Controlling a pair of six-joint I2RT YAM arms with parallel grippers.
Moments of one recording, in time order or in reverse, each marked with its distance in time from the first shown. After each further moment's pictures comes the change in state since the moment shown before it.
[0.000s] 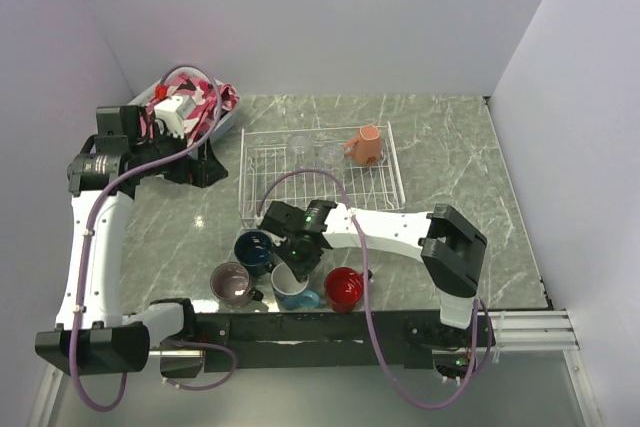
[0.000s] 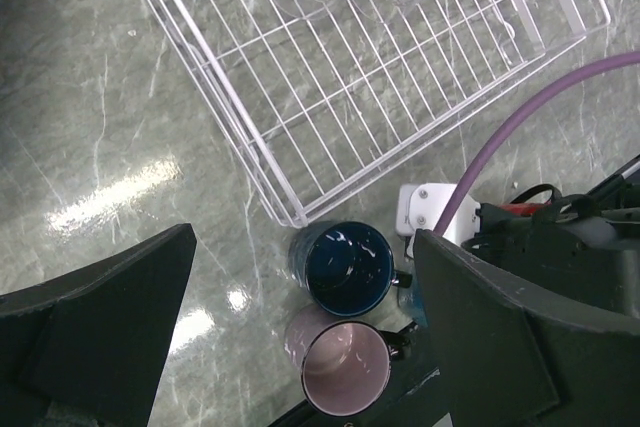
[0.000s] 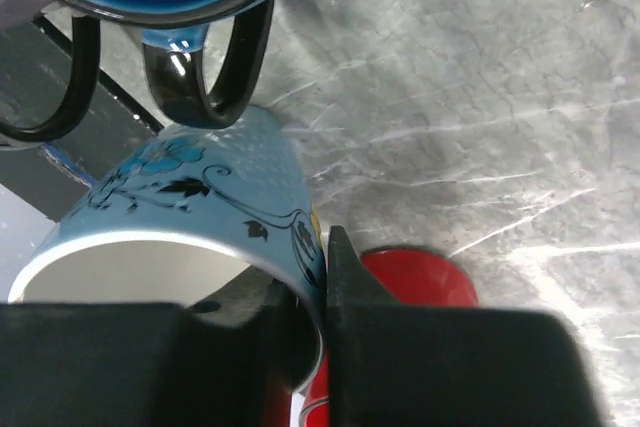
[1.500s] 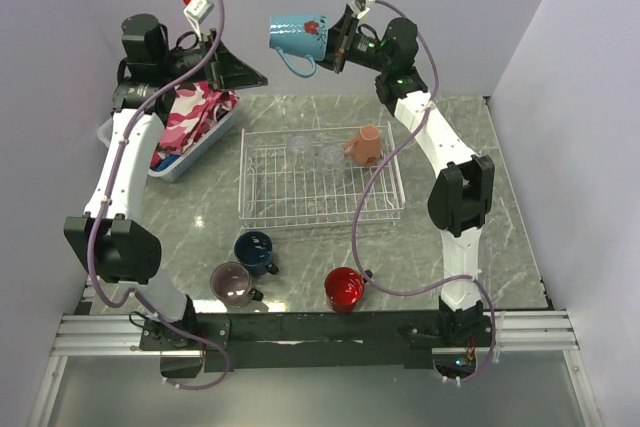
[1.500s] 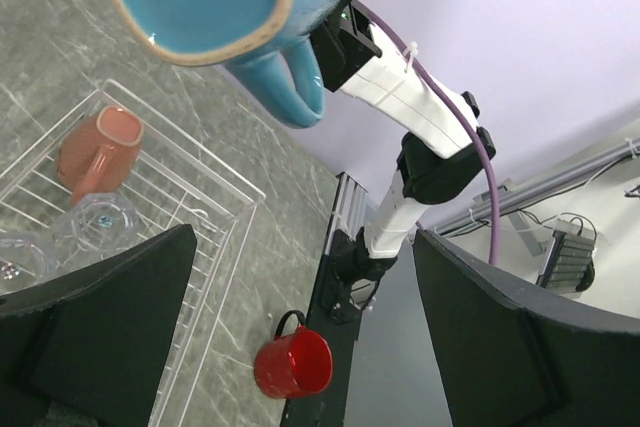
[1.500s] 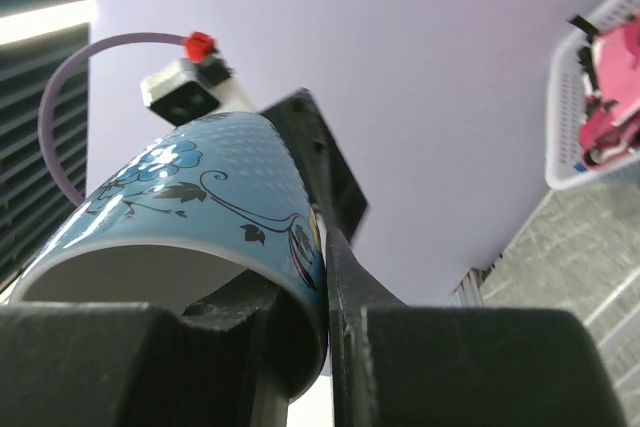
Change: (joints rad) left arm -0.107 0.518 0.414 0.829 0.664 -0.811; right arm -0.809 0.292 0.732 1.169 -0.828 1.204
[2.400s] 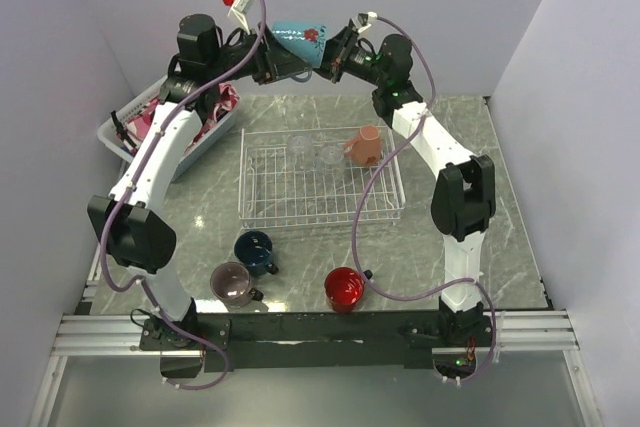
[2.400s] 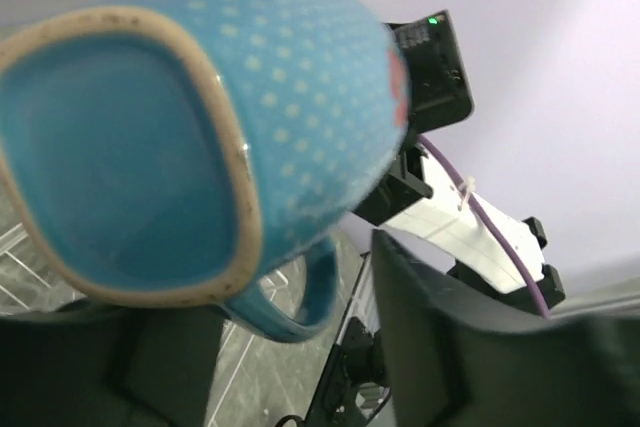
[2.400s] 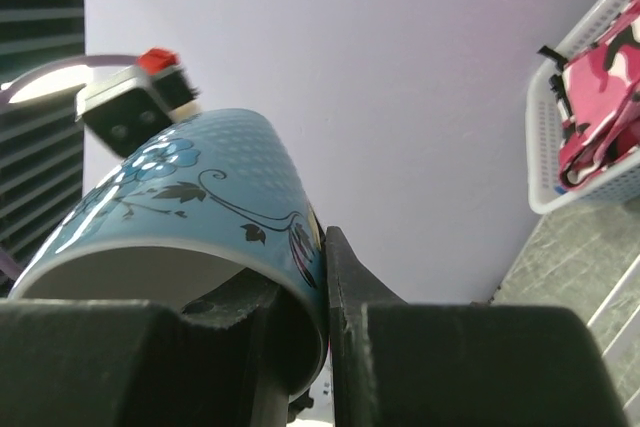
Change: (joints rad) left arm -0.225 0.102 0.076 0.024 -0.419 -0.066; right arm 0.022 -0.051 -0.197 0.116 0.124 0.014
